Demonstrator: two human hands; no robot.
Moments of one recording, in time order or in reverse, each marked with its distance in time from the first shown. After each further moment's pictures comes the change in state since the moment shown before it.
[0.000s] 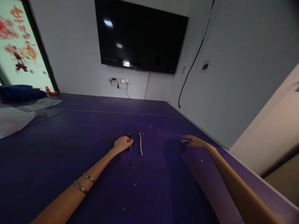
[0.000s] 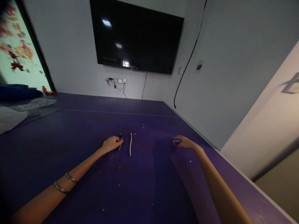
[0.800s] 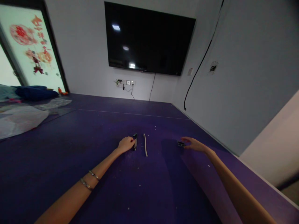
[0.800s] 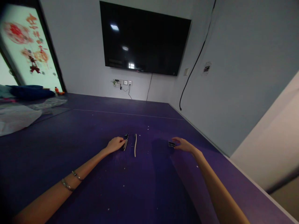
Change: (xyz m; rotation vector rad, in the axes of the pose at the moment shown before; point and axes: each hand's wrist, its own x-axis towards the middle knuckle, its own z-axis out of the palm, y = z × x) left_hand 0.001 -0.007 0.004 -0.026 0.029 0.054; right_hand 0.017 -0.023 0.019 0.119 -0.019 -0.149
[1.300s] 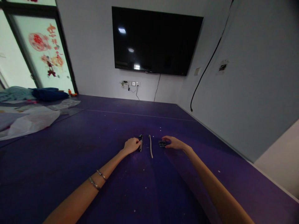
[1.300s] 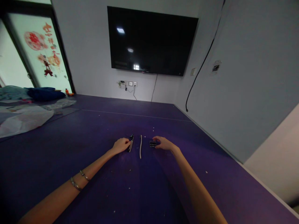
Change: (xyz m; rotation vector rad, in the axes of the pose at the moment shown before) left_hand -0.002 -0.001 0.004 0.001 0.027 0.017; right_hand 0.063 -0.109 0.065 0.069 -0.131 -0.247
